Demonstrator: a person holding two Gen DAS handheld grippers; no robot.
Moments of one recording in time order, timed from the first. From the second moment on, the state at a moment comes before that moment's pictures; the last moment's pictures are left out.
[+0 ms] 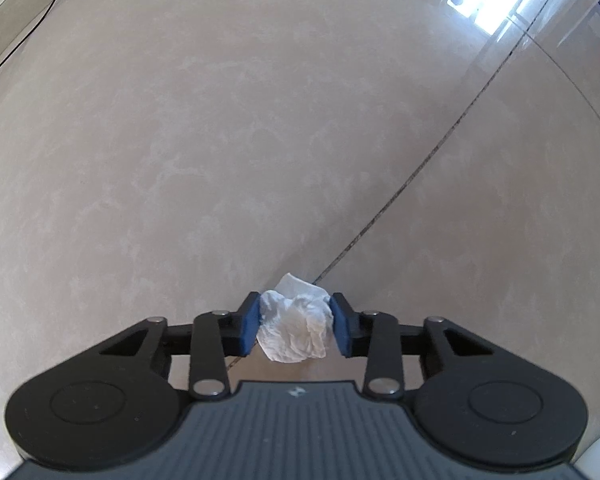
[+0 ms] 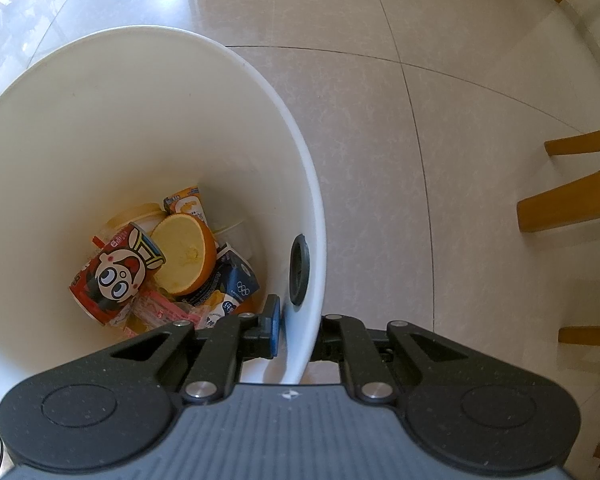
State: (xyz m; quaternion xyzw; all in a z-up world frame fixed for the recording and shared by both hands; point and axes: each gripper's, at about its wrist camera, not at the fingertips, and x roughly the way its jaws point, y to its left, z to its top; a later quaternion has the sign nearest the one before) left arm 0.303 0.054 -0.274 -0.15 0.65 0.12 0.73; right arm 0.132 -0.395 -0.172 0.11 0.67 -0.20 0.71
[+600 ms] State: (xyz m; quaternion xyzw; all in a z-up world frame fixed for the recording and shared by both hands) left arm 0.298 0.014 -0.164 -0.05 0.66 0.01 0.75; right arm 0.131 -0.394 -0.175 0.10 0.67 -0.19 0.71
